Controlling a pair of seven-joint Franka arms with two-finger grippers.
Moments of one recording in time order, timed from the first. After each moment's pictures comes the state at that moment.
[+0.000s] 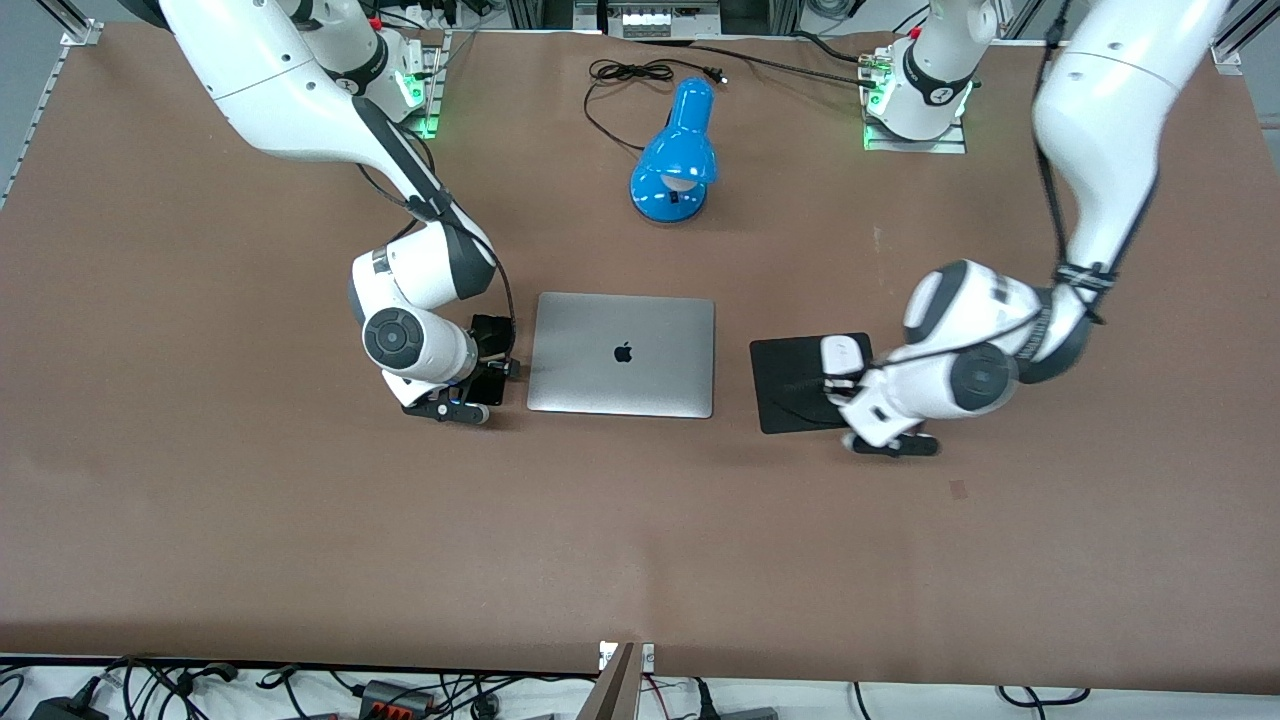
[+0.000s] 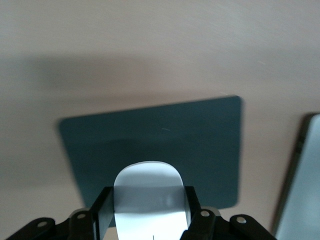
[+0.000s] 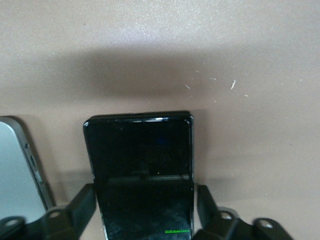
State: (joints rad) left arm 0.11 0.67 -0.50 -1.66 0.14 2.05 -0.39; right arm 0.25 0.67 0.17 -1.79 0.00 2.28 0.53
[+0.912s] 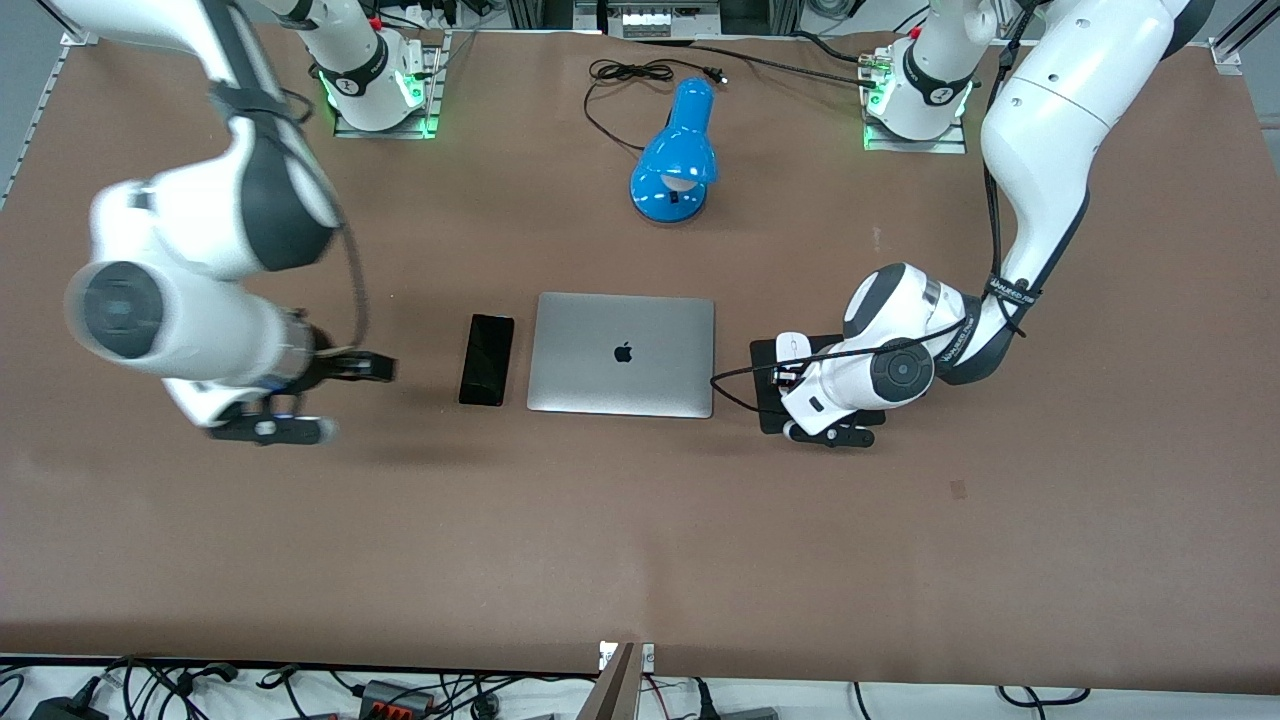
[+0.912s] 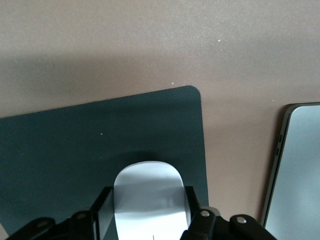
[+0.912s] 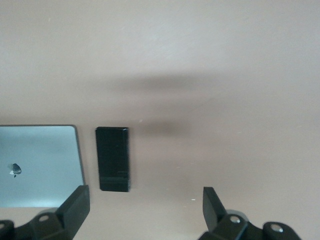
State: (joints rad) left arm 0.05 0.74 -0.50 -1.66 0.15 2.14 -0.40; right arm 0.10 0.48 0.13 -1.31 -0.01 1.66 0.28
